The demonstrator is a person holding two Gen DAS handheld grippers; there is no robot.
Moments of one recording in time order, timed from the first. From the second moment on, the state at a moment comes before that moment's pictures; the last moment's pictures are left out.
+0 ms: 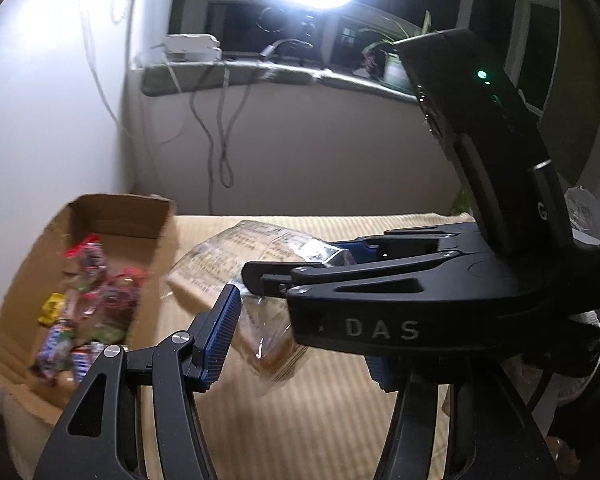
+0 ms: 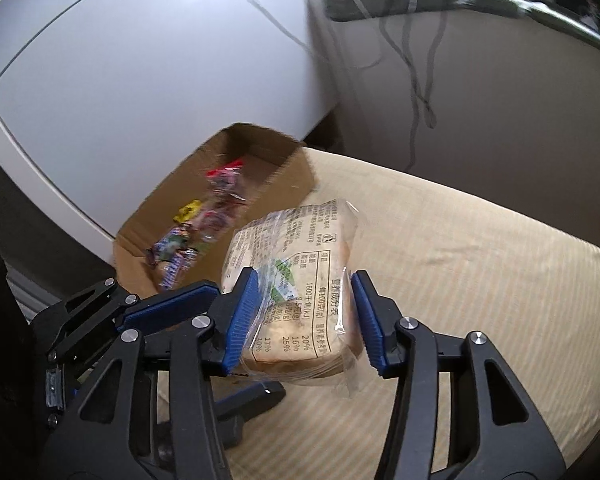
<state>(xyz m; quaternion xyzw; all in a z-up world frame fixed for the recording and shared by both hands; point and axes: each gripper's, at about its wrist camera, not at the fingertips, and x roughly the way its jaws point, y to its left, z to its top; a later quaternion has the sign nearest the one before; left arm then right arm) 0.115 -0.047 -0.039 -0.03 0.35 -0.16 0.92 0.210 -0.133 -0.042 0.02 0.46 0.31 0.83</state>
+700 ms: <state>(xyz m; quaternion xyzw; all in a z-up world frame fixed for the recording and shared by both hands) 0.130 0.087 -0.044 -0.07 0.34 -0.03 0.94 0.244 -0.030 -0.022 0.00 0.45 0.39 0.81</state>
